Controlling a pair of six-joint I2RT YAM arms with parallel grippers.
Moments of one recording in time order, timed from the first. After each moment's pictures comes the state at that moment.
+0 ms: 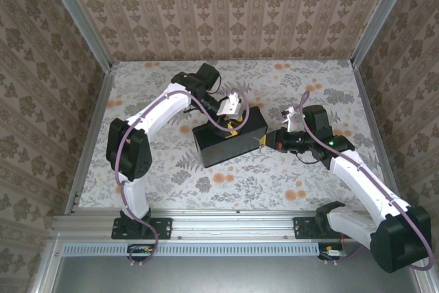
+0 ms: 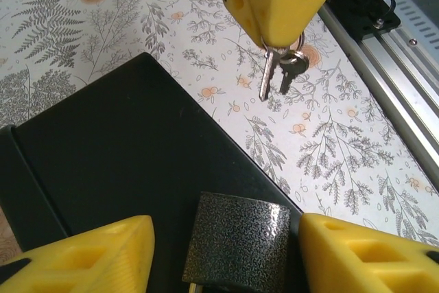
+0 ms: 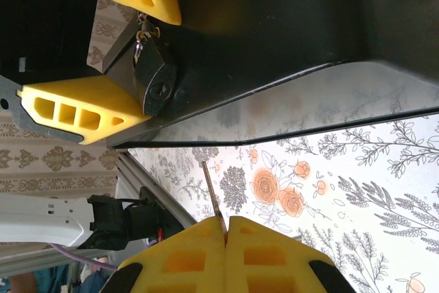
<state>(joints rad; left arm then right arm) -0.62 1.91 1.72 -1.07 0.88 1.22 0.28 1.05 0.74 -0.42 -0.71 0.61</state>
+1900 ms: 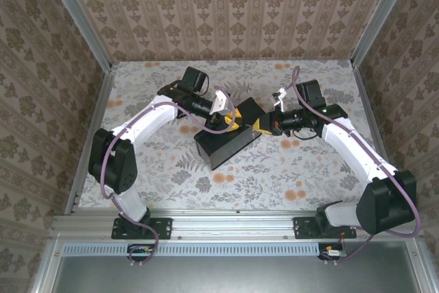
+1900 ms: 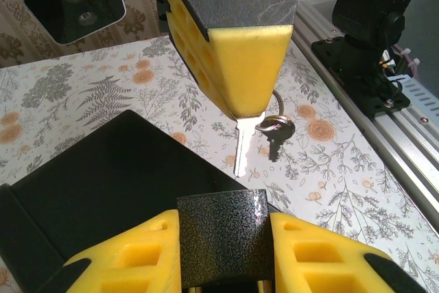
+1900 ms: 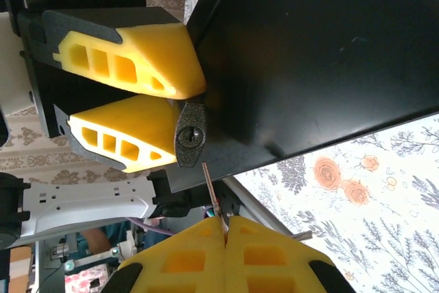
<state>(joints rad) -0.57 1.73 1.43 -0.64 1.09 1.00 0.23 1.33 1.09 -0.65 -0.93 0.56</state>
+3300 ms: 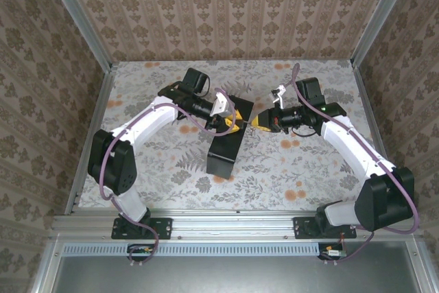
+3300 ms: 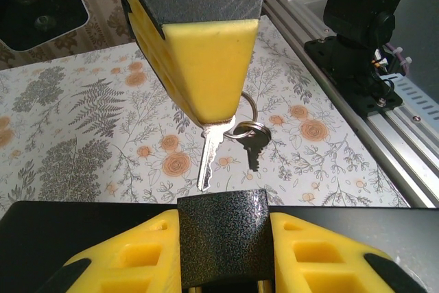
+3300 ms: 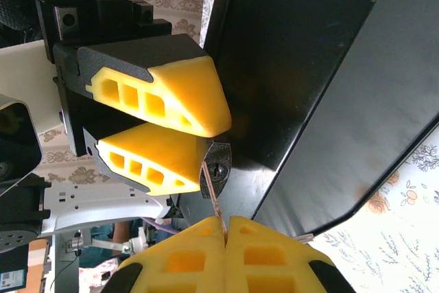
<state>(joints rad) -0.58 1.72 1.42 -0.66 1.09 1.01 0.23 1.35 1.10 -0.60 -0.98 0.58</state>
